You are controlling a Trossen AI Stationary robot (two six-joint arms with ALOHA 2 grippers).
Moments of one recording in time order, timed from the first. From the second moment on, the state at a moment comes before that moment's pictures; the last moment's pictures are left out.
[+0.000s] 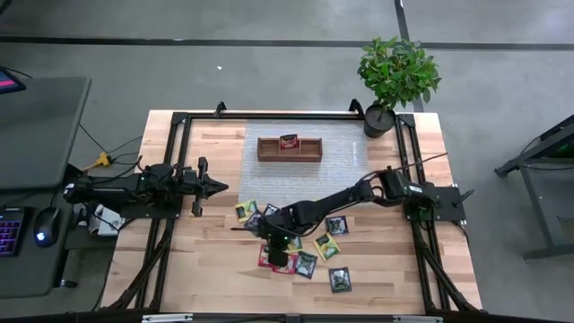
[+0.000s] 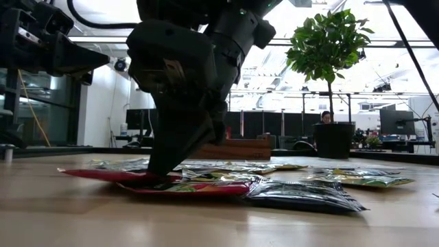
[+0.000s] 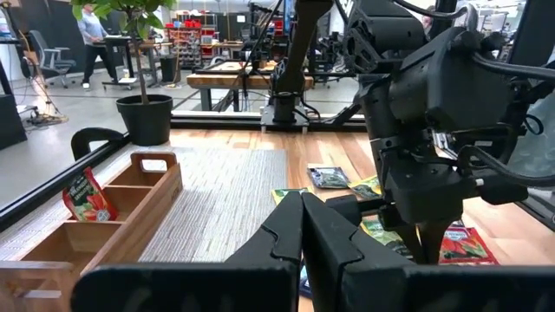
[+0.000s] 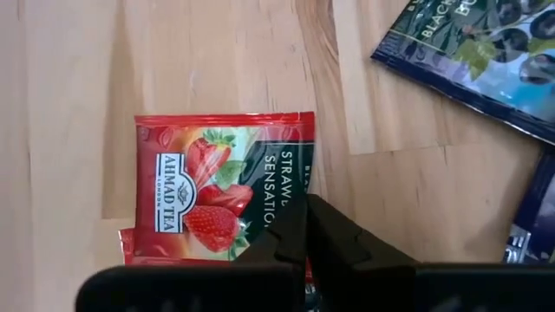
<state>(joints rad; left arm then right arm) -0.01 0.03 0.03 0.00 -0.01 0.00 0.21 2.31 1.73 -0.52 -0.12 0.41</state>
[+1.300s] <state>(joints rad) -0.01 0.03 0.03 0.00 -0.01 0.00 -0.02 1.99 1.73 -0.81 0.20 0.13</state>
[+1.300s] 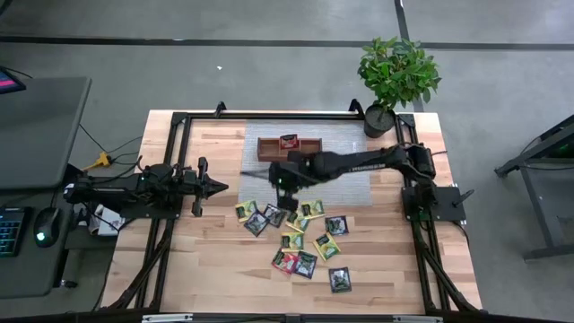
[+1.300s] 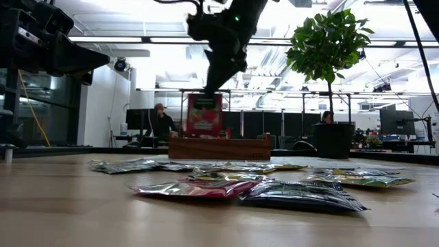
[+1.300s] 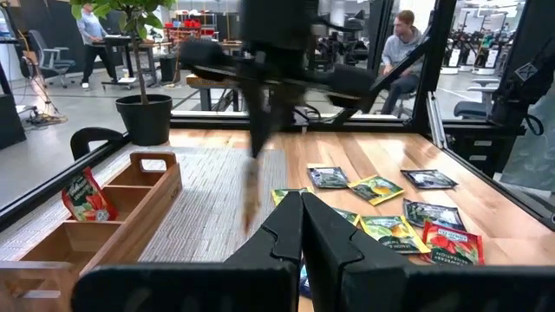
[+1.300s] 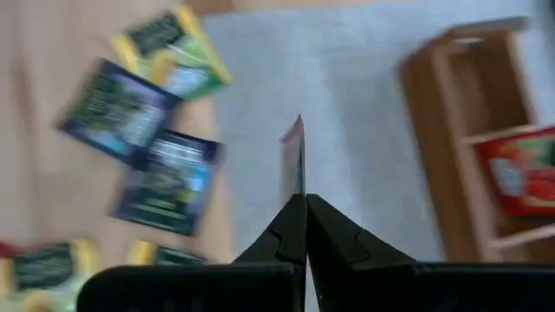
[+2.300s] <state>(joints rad) -0.01 0.03 0.03 0.00 -0.01 0.00 -0.34 1.94 1.73 -0.73 0.15 -0.29</state>
